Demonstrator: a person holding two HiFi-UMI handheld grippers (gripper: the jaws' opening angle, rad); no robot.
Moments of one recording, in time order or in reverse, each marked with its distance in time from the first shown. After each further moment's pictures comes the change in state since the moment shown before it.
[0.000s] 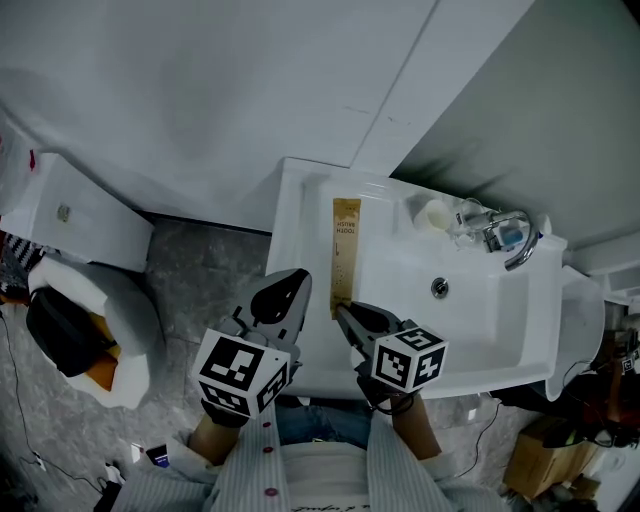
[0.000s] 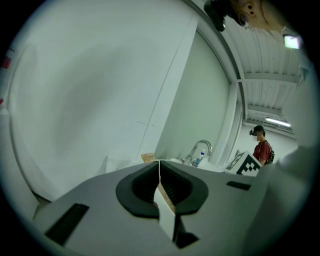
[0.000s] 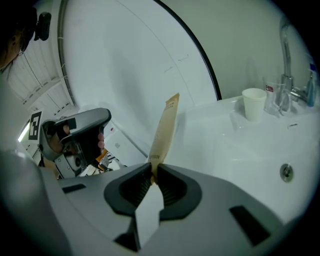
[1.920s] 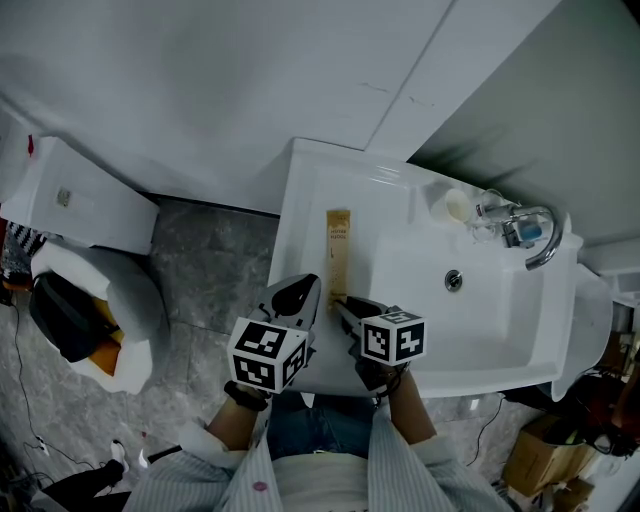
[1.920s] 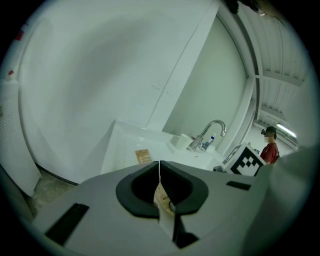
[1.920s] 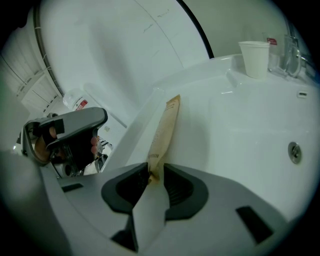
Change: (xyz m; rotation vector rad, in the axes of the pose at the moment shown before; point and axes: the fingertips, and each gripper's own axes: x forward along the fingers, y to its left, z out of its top) left arm 0.034 0.025 -0.108 -0.132 0.174 0.065; right arm 0.058 -0.047 -0.072 0.060 0.219 -0.054
